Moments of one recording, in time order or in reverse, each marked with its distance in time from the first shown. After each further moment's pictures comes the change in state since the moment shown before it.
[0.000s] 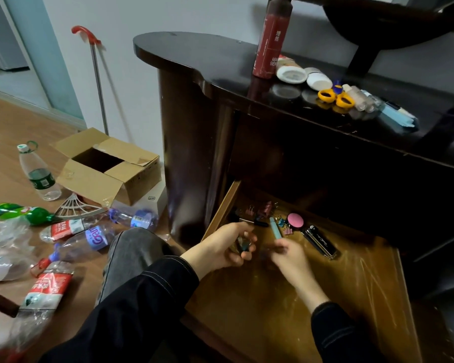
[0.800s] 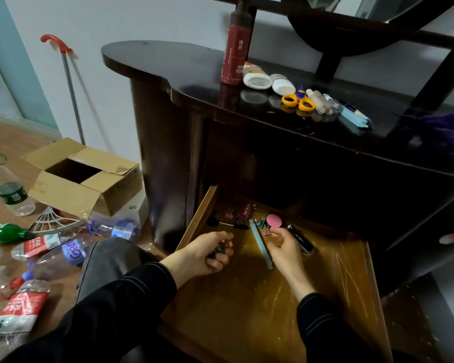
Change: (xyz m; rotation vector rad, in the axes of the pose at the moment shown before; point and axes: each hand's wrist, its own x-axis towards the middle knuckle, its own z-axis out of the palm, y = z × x) left_hand 0.020 -0.009 -0.002 -0.122 0.016 -0.131; right_hand 0.022 0.015 -0.031 -0.091 0.228 -0.032
